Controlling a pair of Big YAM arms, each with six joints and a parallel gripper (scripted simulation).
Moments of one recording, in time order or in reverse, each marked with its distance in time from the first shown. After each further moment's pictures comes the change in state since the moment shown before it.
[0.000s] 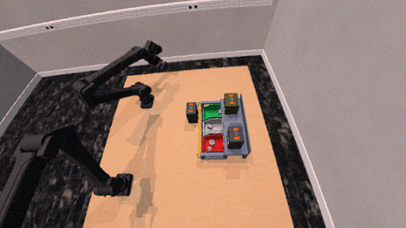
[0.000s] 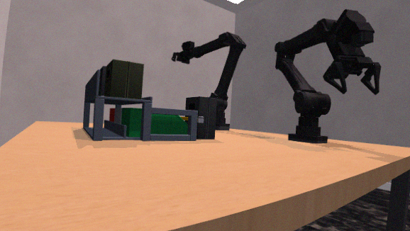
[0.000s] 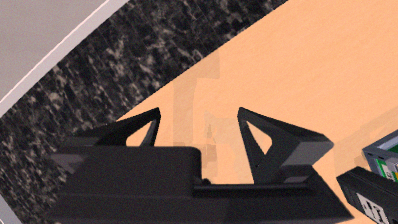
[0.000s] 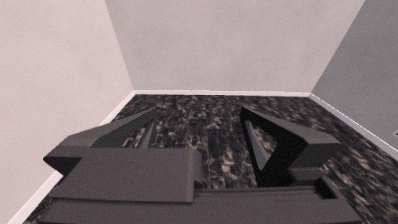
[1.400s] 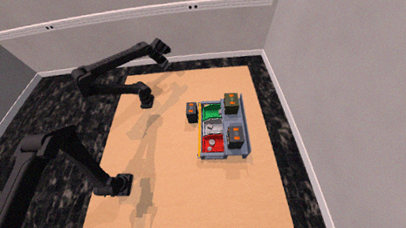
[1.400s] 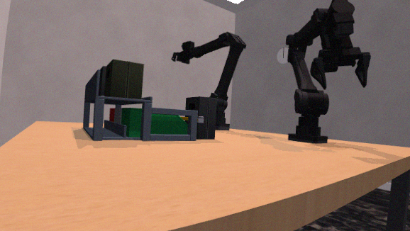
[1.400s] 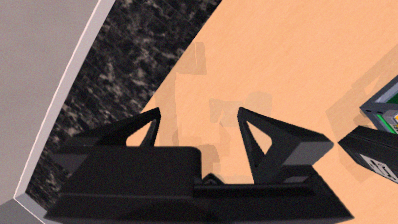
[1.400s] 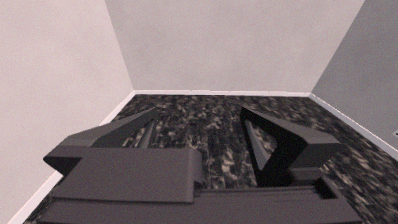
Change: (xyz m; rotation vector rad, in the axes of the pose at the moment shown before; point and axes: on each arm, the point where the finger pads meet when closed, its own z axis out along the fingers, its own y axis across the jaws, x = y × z) left arm -0.017 -0.054 -0.004 0.105 0.060 0.277; right arm 0.000 0.000 0.000 0.000 0.000 0.000
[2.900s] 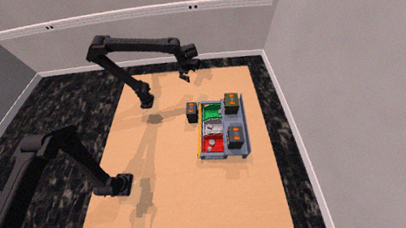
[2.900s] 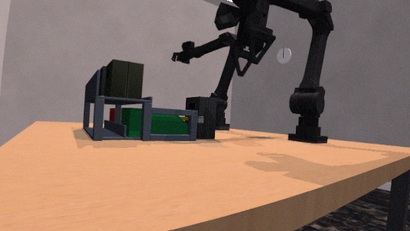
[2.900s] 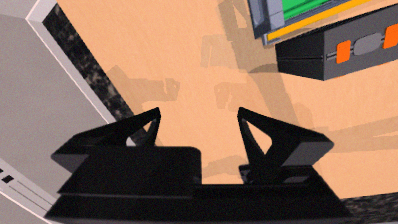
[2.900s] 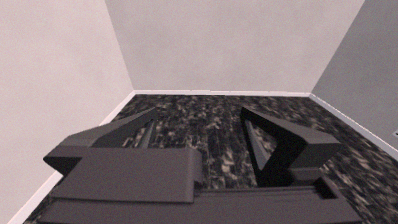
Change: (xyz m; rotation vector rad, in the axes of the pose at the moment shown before) left arm -0.057 -0.238 -0.030 0.317 0.105 1.065; right arm 0.000 0.000 0.000 0.000 0.000 0.000
